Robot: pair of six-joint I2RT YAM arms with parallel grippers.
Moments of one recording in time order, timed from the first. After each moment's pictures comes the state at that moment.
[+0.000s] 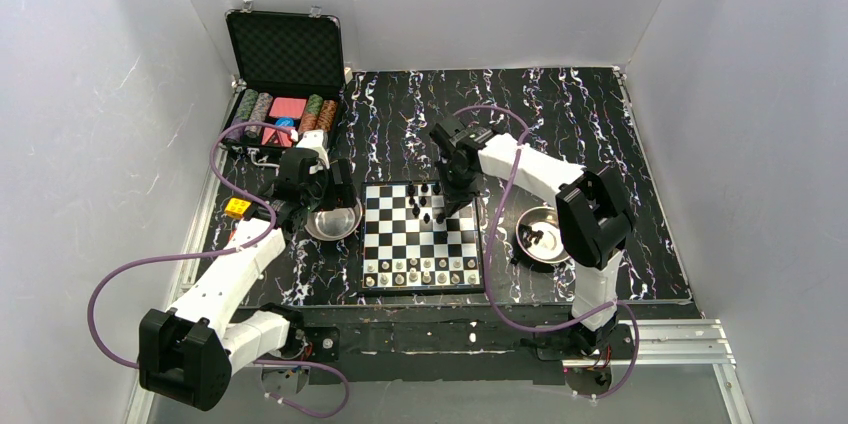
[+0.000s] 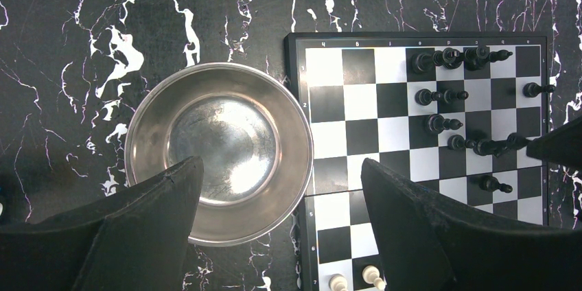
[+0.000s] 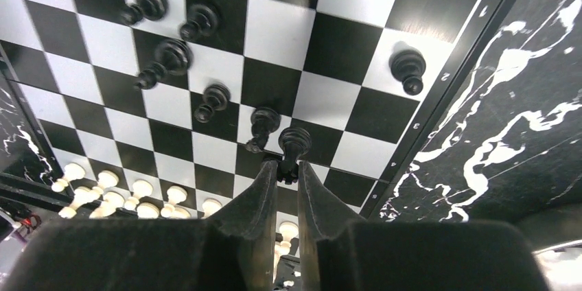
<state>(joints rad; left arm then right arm) -0.30 1.05 0.76 -0.40 -0.06 -0.31 0.73 1.91 1.49 -0.88 -0.09 0.51</state>
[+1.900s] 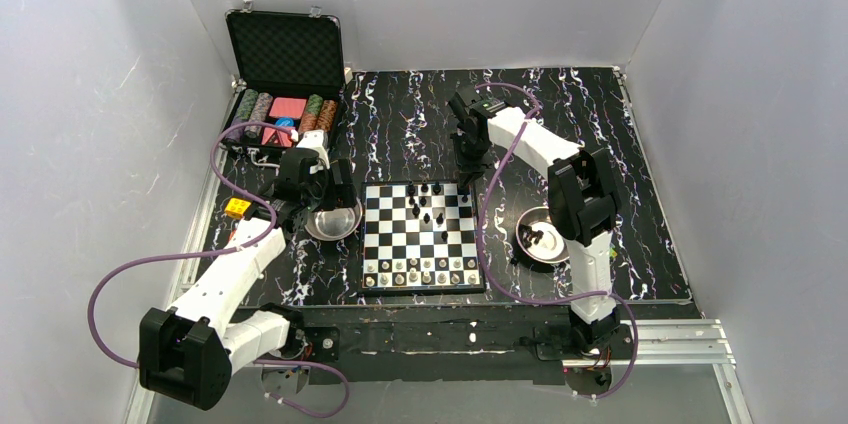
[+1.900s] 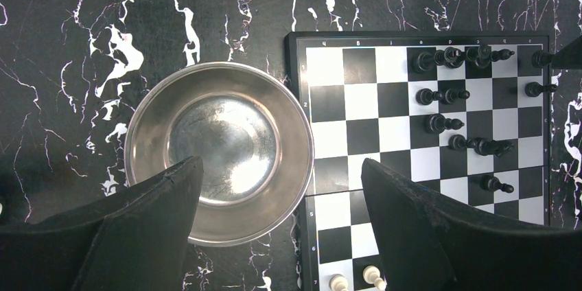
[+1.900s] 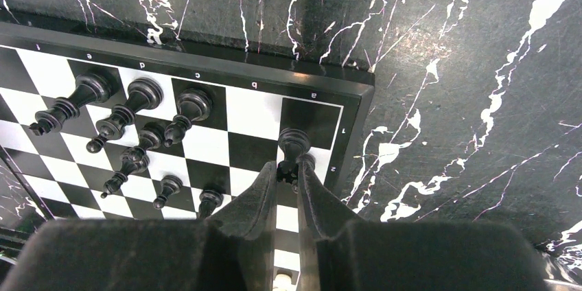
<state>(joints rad) -0.30 1.06 0.76 -0.40 -0.06 -0.31 0.56 2.08 1.74 -0.96 -0.09 0.41</state>
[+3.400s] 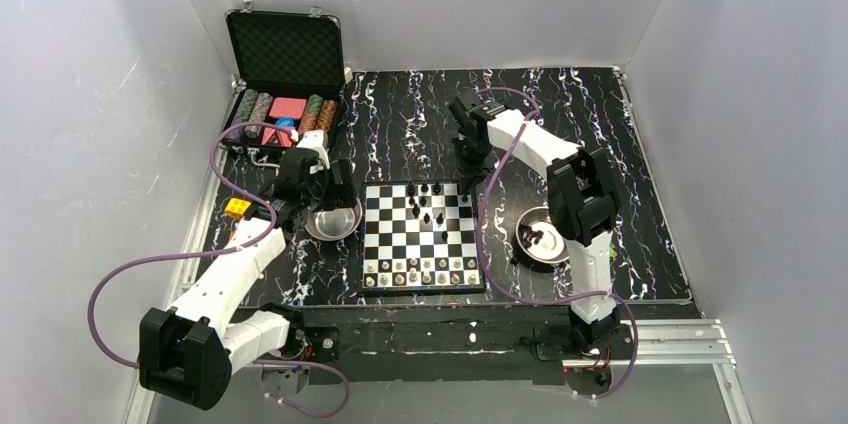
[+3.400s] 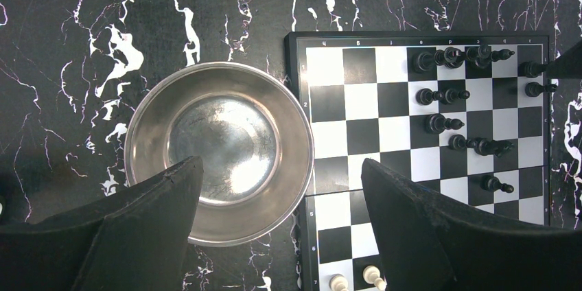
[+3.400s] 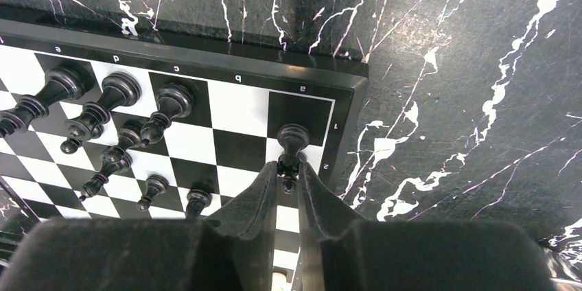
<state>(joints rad) -0.30 1.06 0.76 -0.40 -0.06 -0.31 0.56 2.08 1.71 -0.96 -0.08 0.41</state>
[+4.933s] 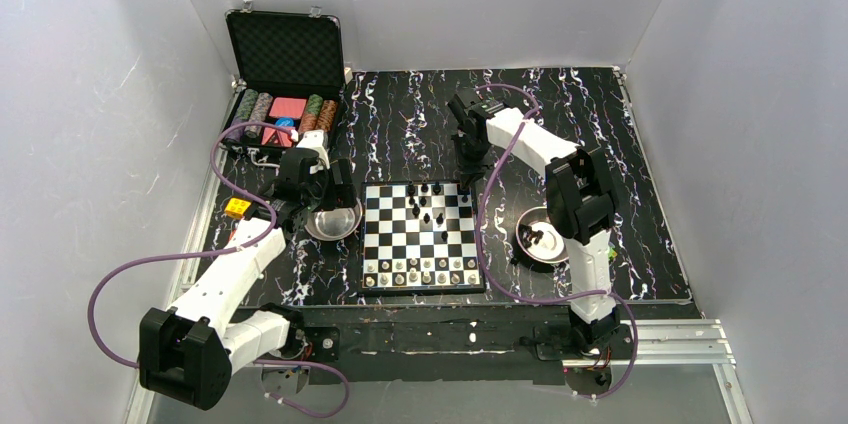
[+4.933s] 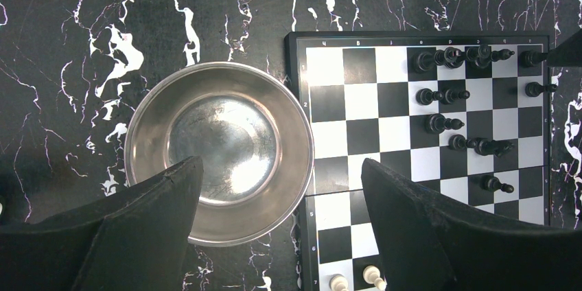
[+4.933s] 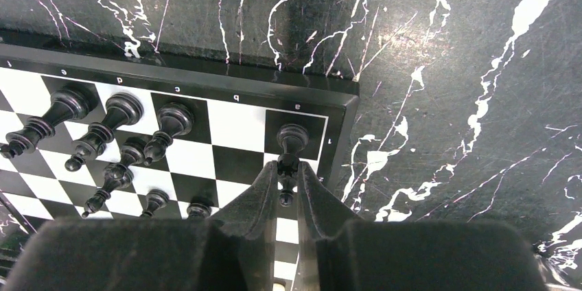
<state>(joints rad) -0.30 1.06 0.76 -0.40 -0.06 -0.31 0.56 2.10 1.74 -0.96 -0.05 0.42</state>
